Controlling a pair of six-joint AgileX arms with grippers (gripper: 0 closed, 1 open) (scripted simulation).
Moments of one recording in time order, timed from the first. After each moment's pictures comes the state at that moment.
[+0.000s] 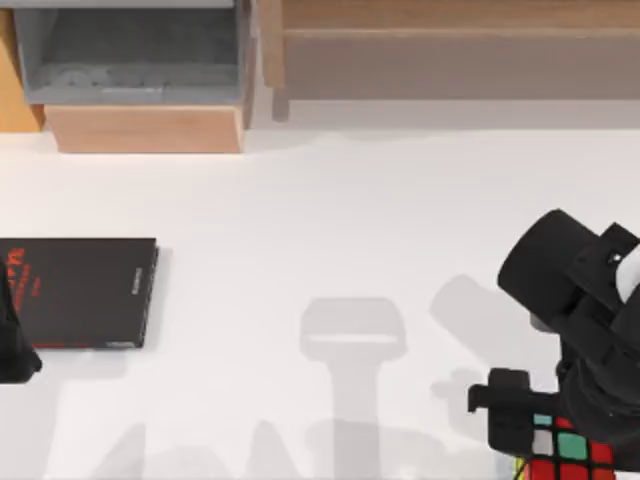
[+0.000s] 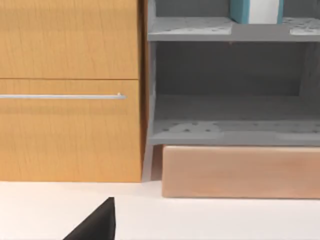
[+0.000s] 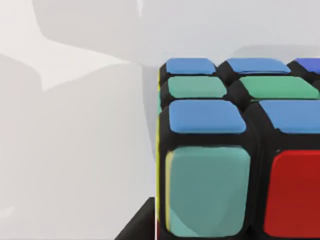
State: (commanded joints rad) left arm 0.00 0.00 0.00 0.00 0.00 0.00; right arm 0.72 1.42 0.85 -1.01 0.00 0.87
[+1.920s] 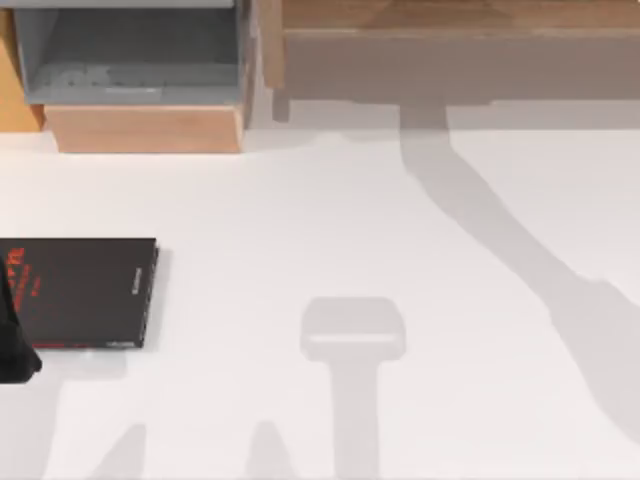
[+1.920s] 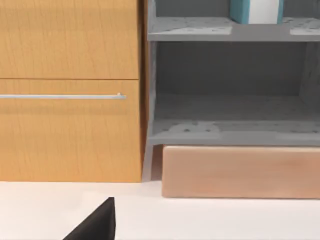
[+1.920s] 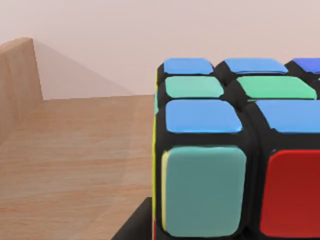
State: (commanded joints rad) left arm 0.00 0.00 0.00 0.00 0.00 0.00; right arm 0.56 1.74 1.68 0.08 0.60 0.05
